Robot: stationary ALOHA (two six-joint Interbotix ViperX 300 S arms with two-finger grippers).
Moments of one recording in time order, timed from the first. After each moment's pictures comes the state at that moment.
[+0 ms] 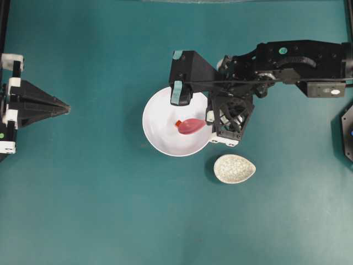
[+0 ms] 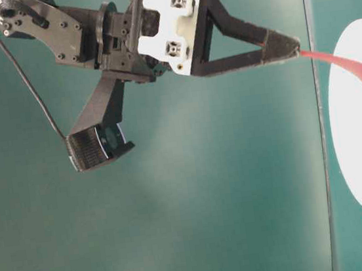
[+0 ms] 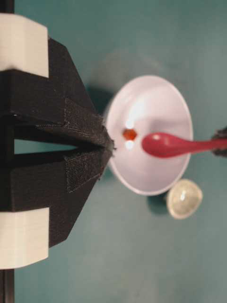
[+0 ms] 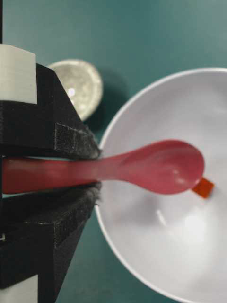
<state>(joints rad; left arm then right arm) 0.01 -0.98 1.15 0.01 0.12 -0.02 -0.12 0.02 0.31 0.18 0.93 -0.02</state>
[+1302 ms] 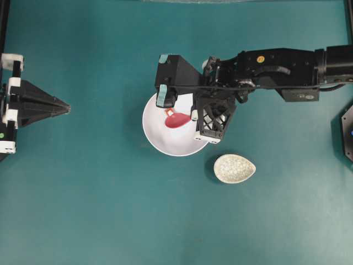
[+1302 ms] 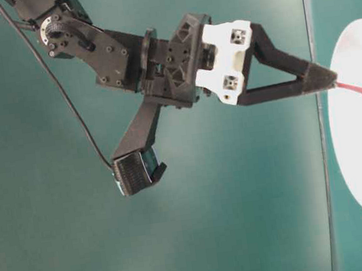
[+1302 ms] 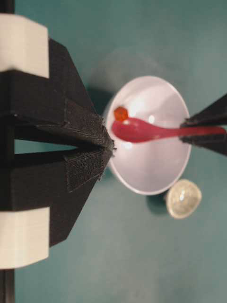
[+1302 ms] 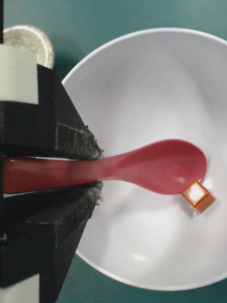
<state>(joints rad) 0.01 -0.98 1.15 0.01 0.12 -0.02 -0.13 0.12 0.29 0.12 0.78 0.00</state>
